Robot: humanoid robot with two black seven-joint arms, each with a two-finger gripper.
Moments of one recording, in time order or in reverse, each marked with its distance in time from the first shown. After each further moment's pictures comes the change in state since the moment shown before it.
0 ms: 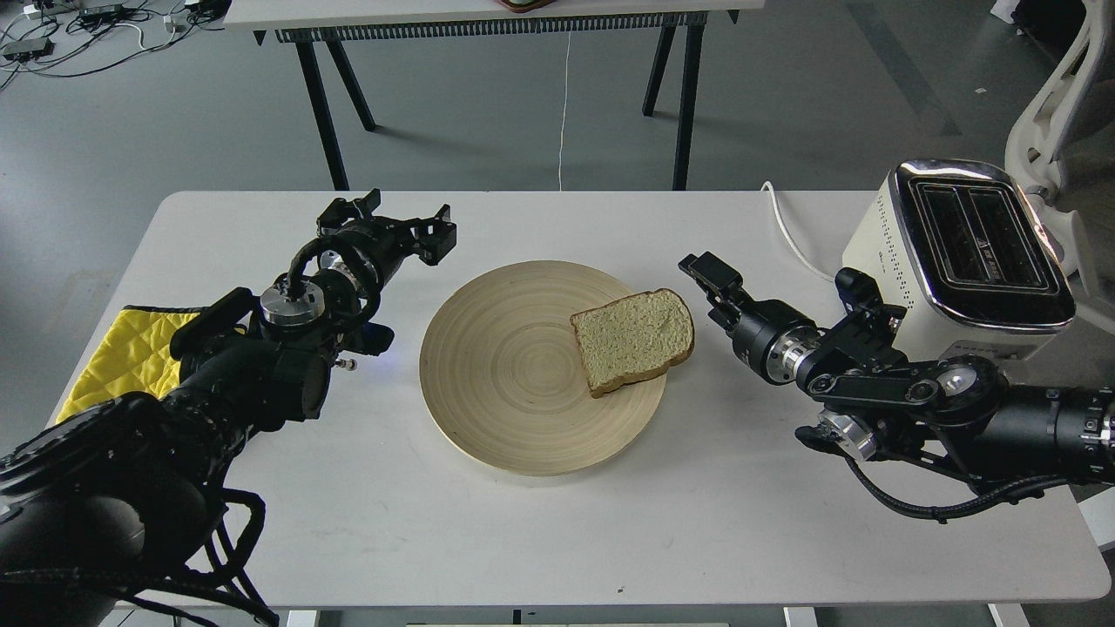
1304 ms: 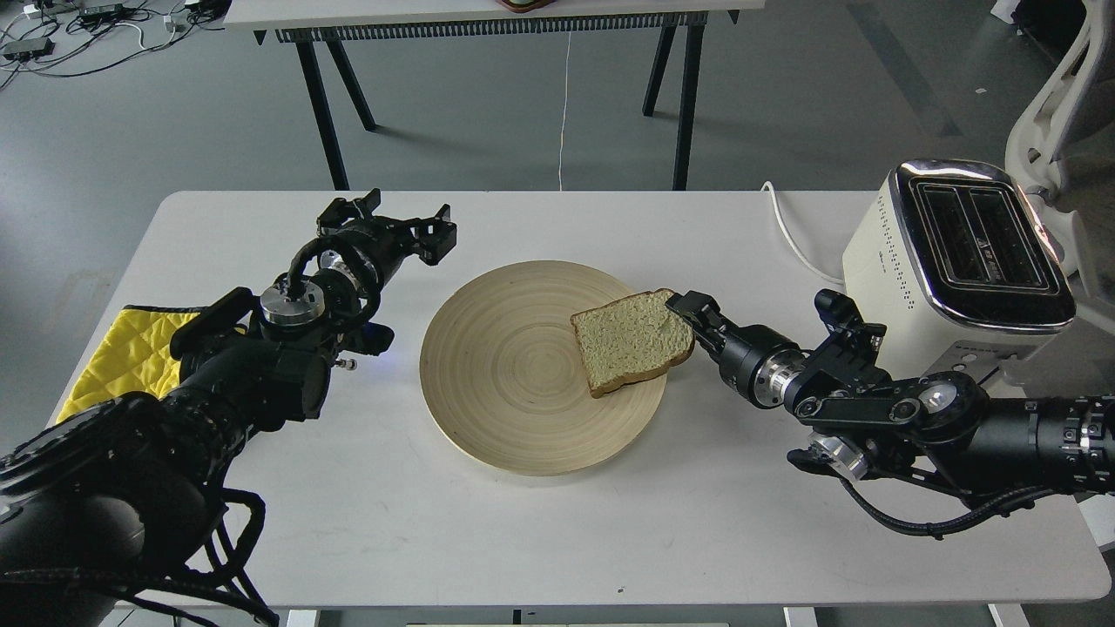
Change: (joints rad) left arm 0.000 0.000 0.000 0.000 0.001 0.000 0.000; right arm -0.005 0.030 -0.040 0.006 0.001 0.001 0.001
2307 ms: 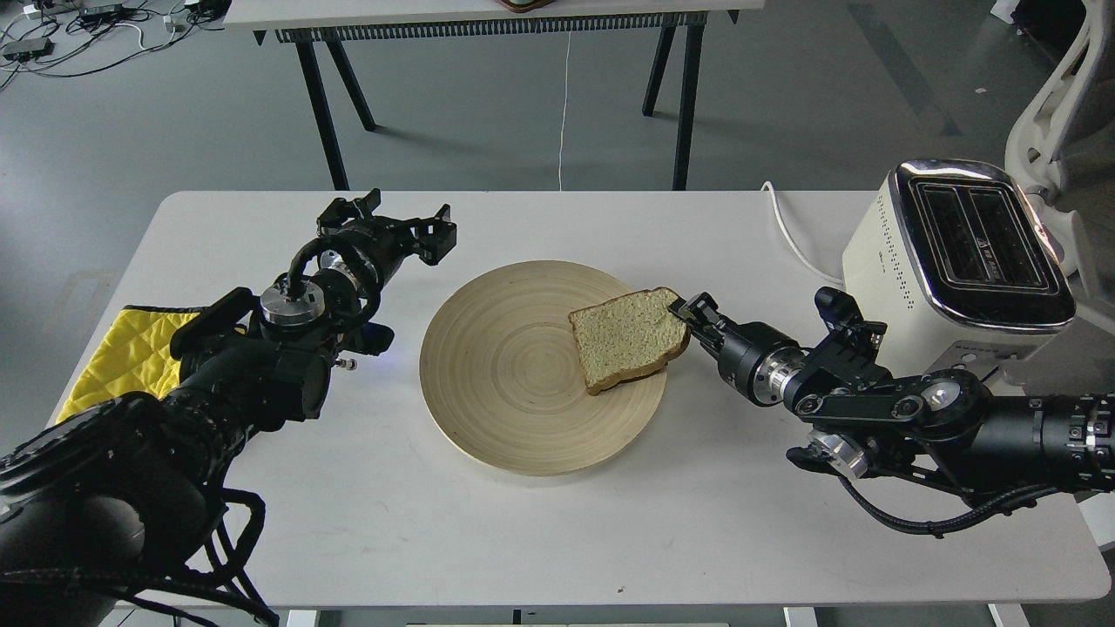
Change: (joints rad) left arm 0.000 0.000 0.000 0.000 0.000 0.000 0.000; right arm 0.015 -0.020 0.027 0.029 0.002 -0.005 0.004
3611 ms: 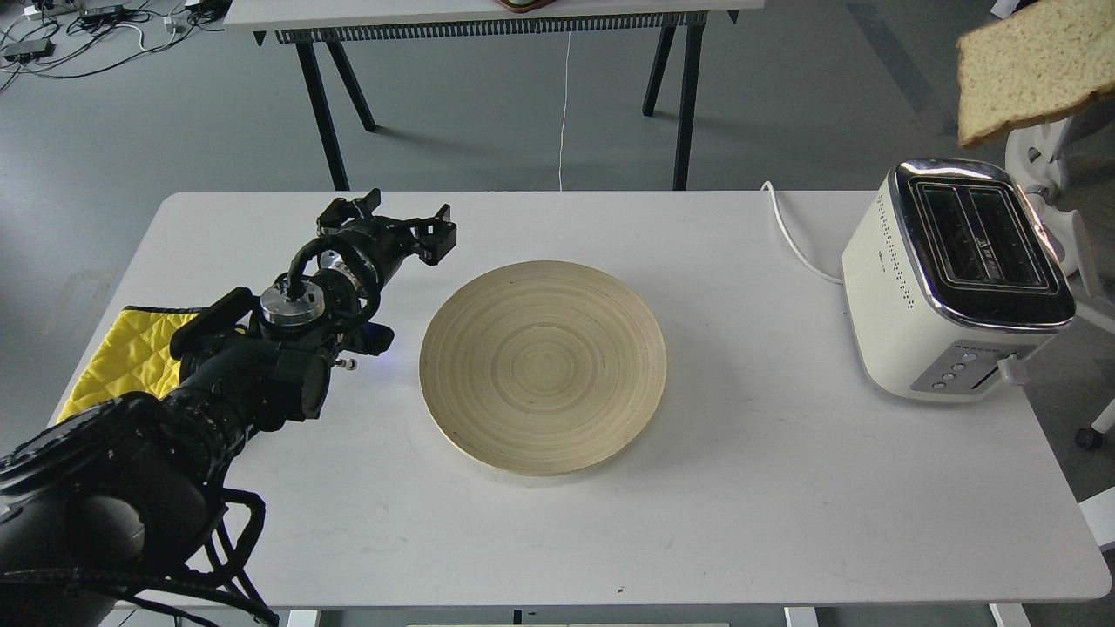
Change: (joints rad) left arm 0.000 0.000 0.000 0.000 0.000 0.000 0.000; right arm 0.490 -0.909 -0.085 0.326 -0.463 -0.051 -0.142
